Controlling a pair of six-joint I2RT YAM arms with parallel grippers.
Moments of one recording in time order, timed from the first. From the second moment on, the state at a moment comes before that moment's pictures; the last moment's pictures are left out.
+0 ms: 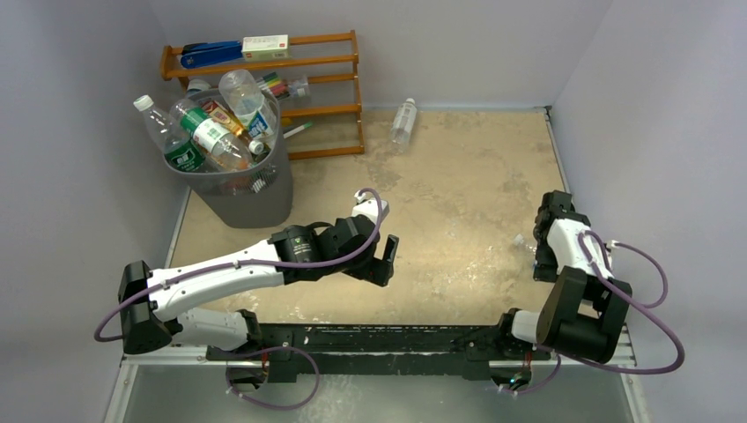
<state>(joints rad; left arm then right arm) -1.17 1.25 1.11 -0.72 -0.23 -0.69 -0.33 1.29 0.75 -0.87 0.63 1.57</state>
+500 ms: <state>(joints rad) -1.17 1.29 1.12 -0.71 -0.21 -0.70 -0.33 1.36 0.71 -0.76 0.60 1.48</state>
